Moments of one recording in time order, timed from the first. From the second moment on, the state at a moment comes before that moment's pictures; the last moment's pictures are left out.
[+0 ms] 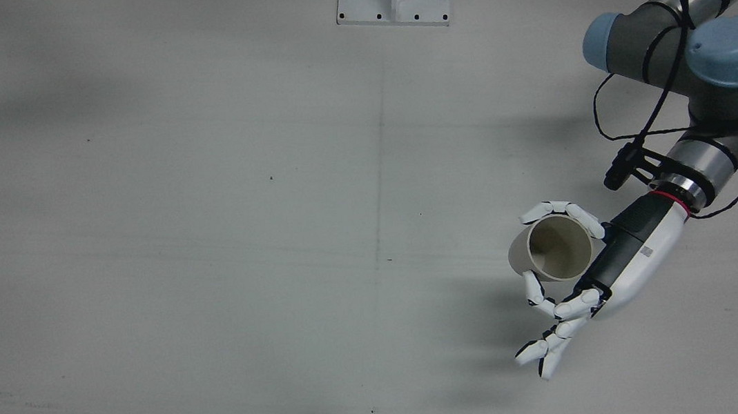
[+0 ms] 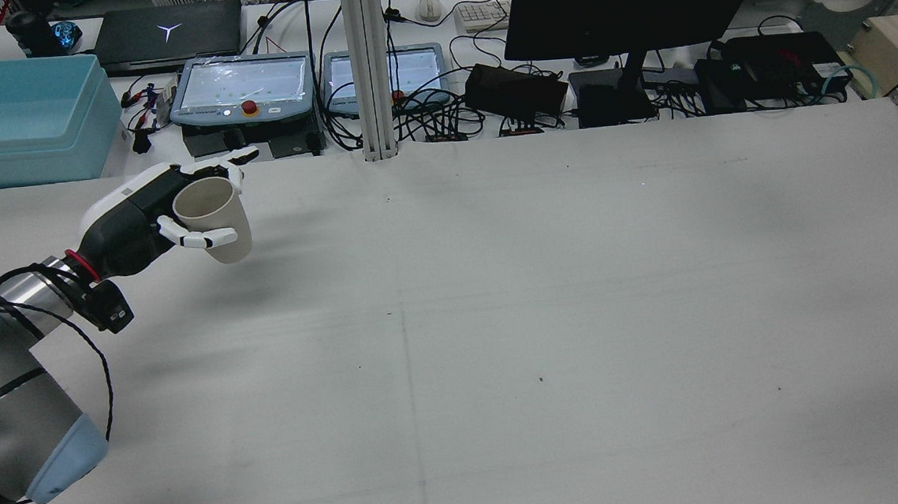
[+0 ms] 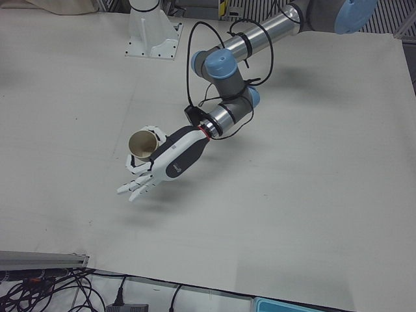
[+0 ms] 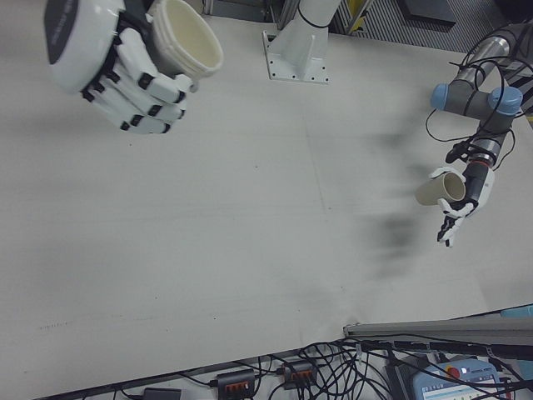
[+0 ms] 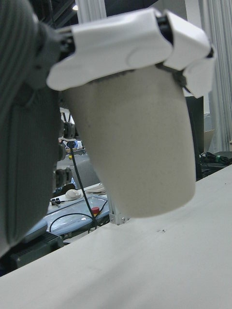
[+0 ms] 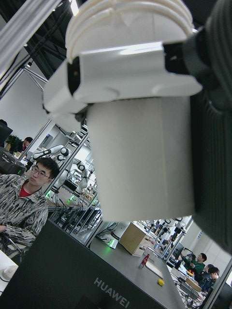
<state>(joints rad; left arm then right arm) -0.84 -2.00 -1.62 0.08 1.44 0.36 1.31 -1.31 2.18 -3.74 -1.35 -0.63</state>
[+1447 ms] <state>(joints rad) -1.06 -1.57 -1.42 -0.55 1.45 0.52 1.16 -1.44 0.86 -2.45 -1.21 -0.48</state>
